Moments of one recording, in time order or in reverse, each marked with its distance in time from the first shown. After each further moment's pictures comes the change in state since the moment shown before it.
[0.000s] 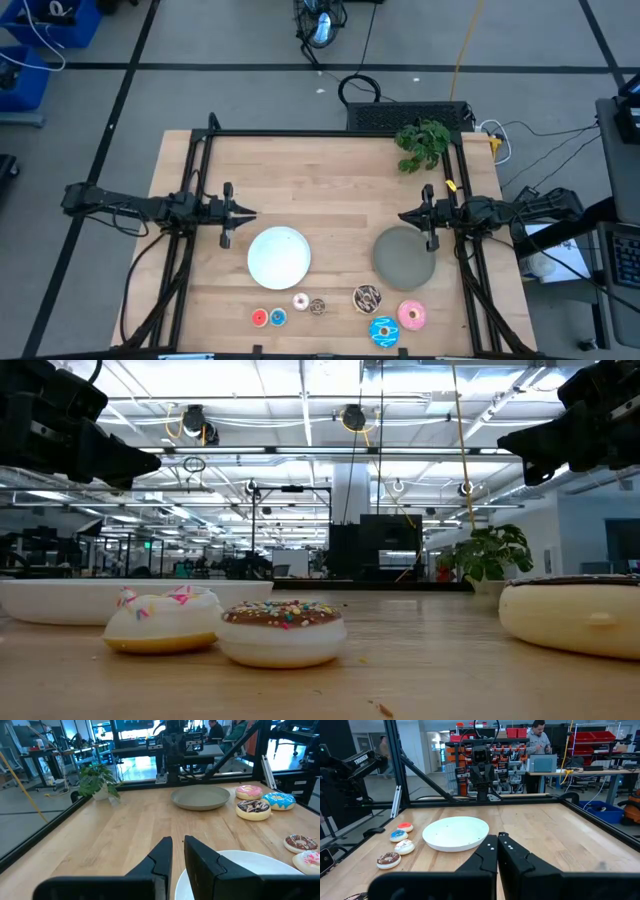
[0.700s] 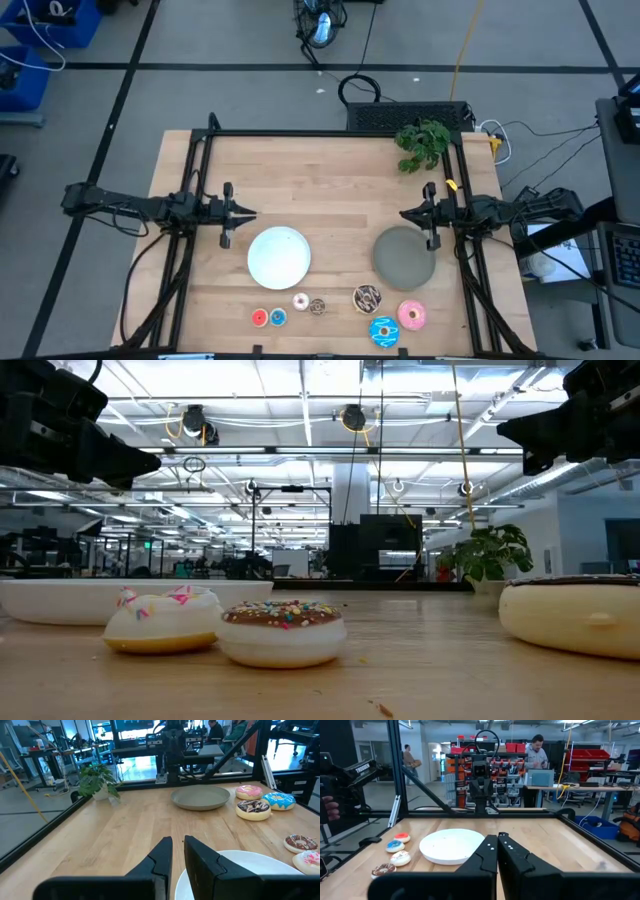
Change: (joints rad) left arm 0.000 0.000 0.000 0.000 0.000 0.000; right arm 0.000 0.000 0.000 0.067 0.000 -0.054
